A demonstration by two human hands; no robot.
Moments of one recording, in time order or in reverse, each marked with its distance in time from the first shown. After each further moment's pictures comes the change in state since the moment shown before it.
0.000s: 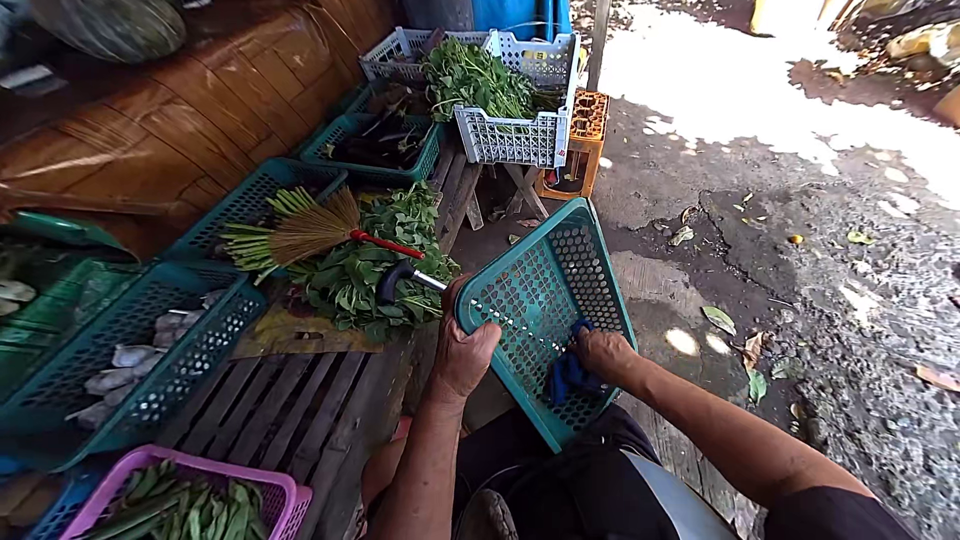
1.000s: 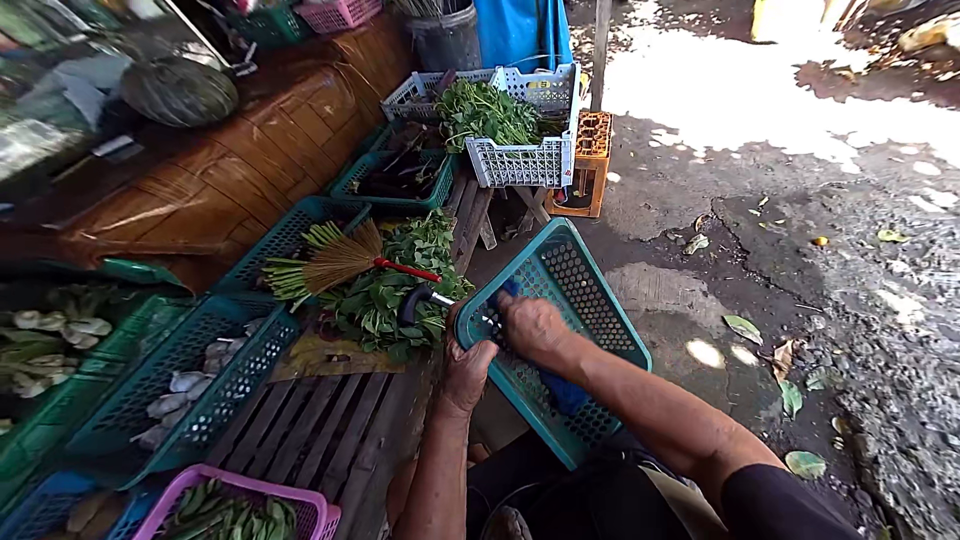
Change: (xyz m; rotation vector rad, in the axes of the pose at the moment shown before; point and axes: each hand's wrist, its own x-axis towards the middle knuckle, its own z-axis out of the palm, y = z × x) left_hand 0.007 -0.011 -0.011 -0.108 0.058 -0.019; right_hand 0.002 -0.123 -0.094 0.158 0.389 -0.340
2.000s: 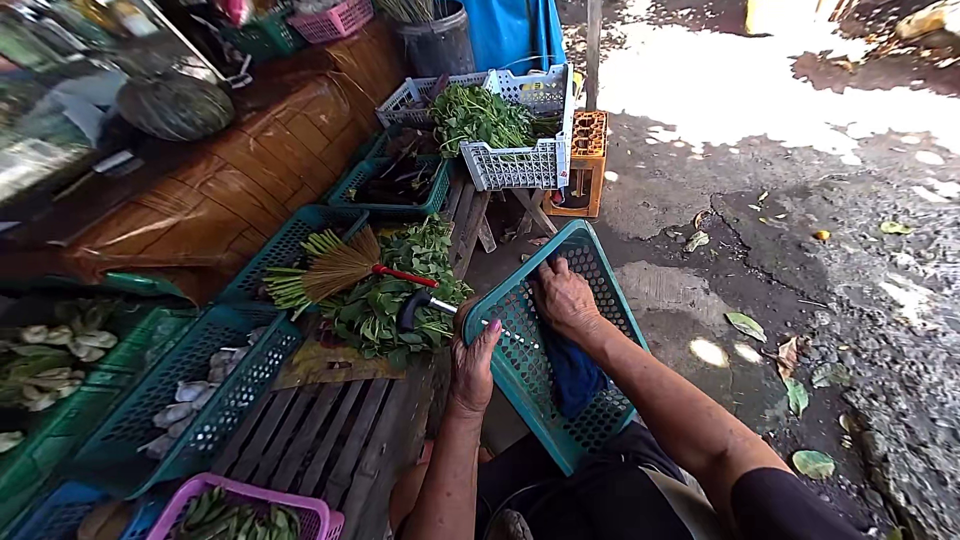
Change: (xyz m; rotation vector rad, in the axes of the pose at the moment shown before) left_hand -0.001 0.008 0.023 -0.138 0.010 0.061; right_hand 0.013 0.069 0.000 -0.023 0.444 0.157
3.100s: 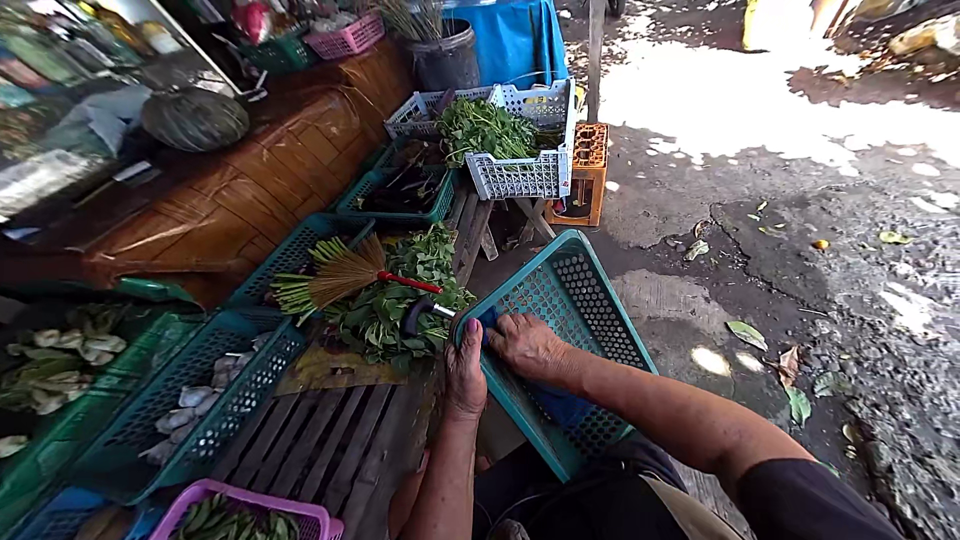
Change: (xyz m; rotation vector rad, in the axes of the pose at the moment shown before) left_hand 0.006 -0.008 -0.010 0.014 0.022 0.102; right_hand -0.041 -0.045 0.013 -0.021 -0.042 -0.669
